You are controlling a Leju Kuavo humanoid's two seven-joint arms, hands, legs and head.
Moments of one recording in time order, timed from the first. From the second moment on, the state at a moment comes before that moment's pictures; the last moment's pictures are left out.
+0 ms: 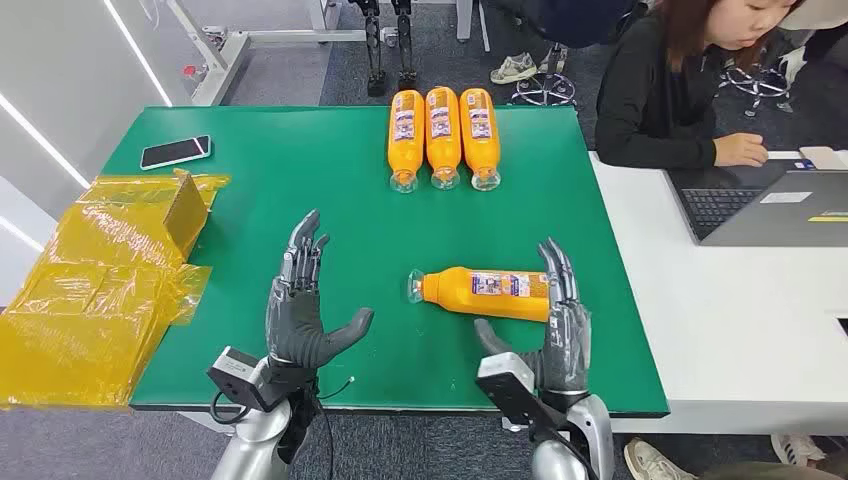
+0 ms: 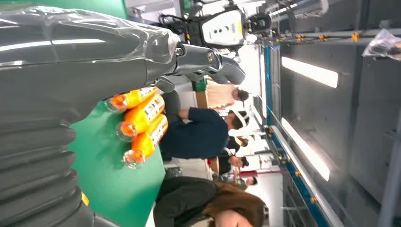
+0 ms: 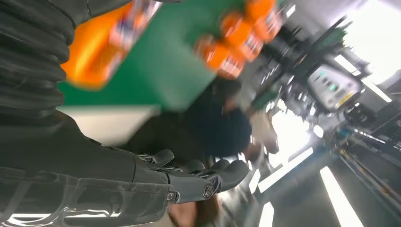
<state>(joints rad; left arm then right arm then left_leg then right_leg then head) -0.16 -0.24 -0.32 -1.05 -0.31 -0.02 -0.70 -0.03 0.08 0.25 -1.55 1.07 -0.46 -0.27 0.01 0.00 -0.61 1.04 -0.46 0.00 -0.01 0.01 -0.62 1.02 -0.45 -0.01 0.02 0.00</state>
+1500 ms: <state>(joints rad) -0.19 -0.22 -0.35 -1.03 -0.21 -0.04 -0.70 -0.81 -0.29 0.65 -0.77 0.69 0.47 -0.36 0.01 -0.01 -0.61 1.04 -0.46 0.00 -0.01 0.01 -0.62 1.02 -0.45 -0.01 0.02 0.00</state>
